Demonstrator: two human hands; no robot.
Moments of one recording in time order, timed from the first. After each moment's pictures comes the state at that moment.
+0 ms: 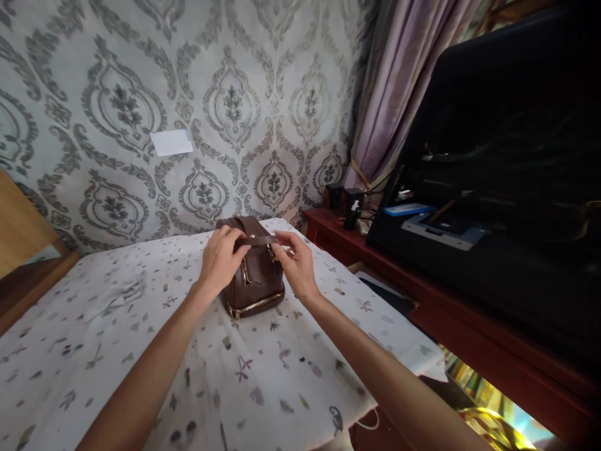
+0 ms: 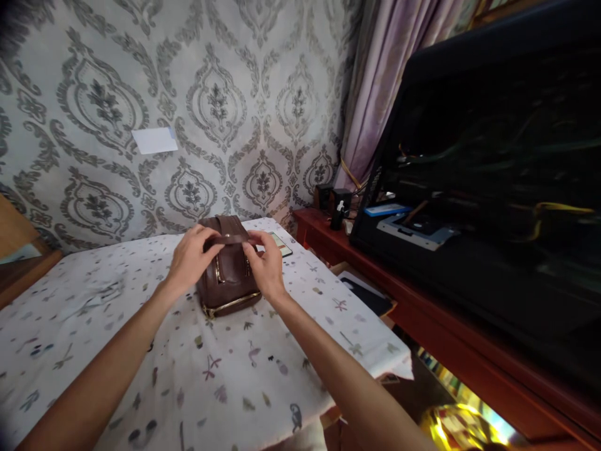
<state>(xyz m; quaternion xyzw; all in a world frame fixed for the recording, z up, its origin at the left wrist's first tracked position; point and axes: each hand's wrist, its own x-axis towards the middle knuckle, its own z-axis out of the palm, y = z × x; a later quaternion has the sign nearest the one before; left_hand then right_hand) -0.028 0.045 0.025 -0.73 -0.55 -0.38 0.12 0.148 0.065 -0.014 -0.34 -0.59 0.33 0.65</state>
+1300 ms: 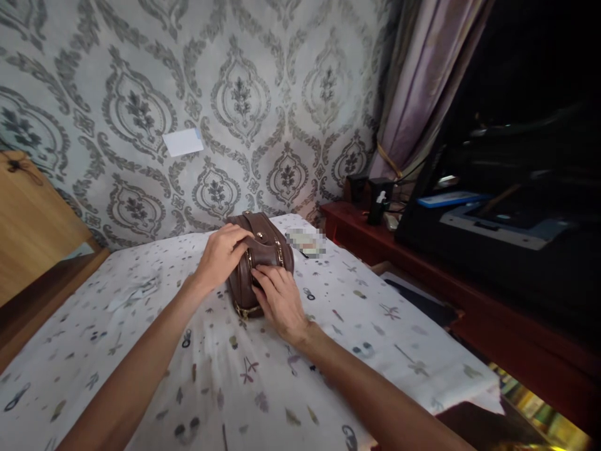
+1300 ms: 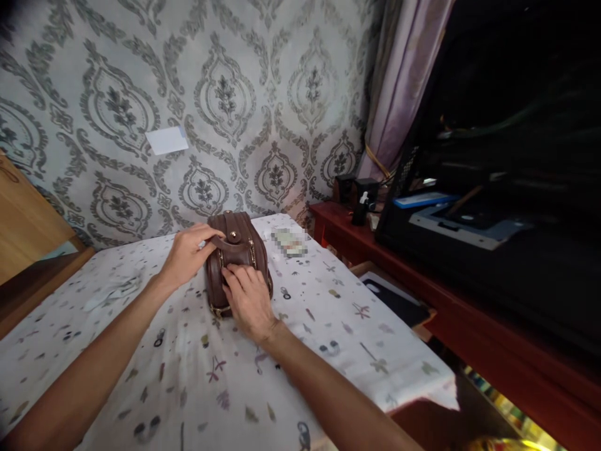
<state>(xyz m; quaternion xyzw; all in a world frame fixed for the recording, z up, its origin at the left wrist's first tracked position) -0.036 0.040 0.042 -0.80 -0.45 -0.38 0.08 0.127 0.029 -0.069 -0.30 -0.83 -0.07 0.47</state>
